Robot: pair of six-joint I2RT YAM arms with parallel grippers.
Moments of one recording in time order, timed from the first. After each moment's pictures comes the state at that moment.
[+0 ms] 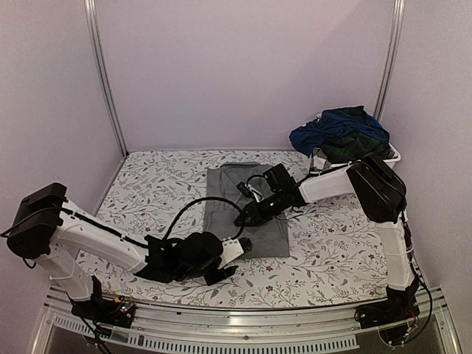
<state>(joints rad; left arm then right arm) -1.27 1.59 0.69 0.15 -0.37 0.11 0.69 2.23 1.44 -0.06 -0.76 0.28</state>
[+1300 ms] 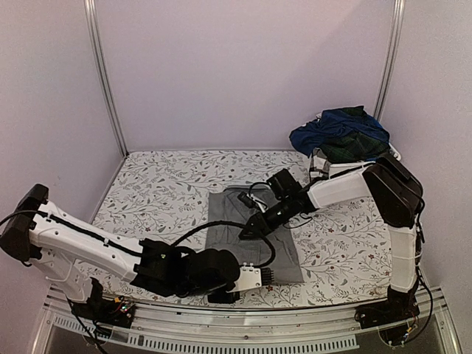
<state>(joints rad) -1.49 1.57 0.90 -0.20 -0.44 0.29 0.74 2.10 1.24 -0.10 -0.81 0.17</state>
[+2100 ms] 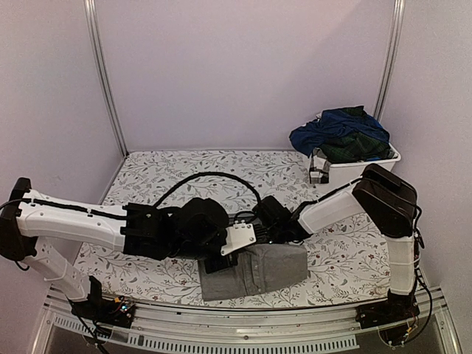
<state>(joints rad) -1.31 1.47 1.03 -0.34 -0.24 0.25 0.92 2.11 1.12 0.02 -0.90 0.18</state>
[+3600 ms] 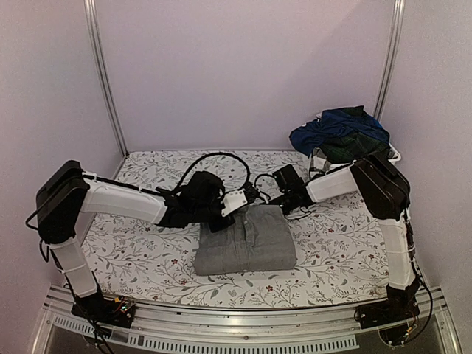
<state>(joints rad) -0.89 1.79 1.02 0.08 -0.14 0.51 0.64 2.24 1.38 -0.05 -0.82 0.06</state>
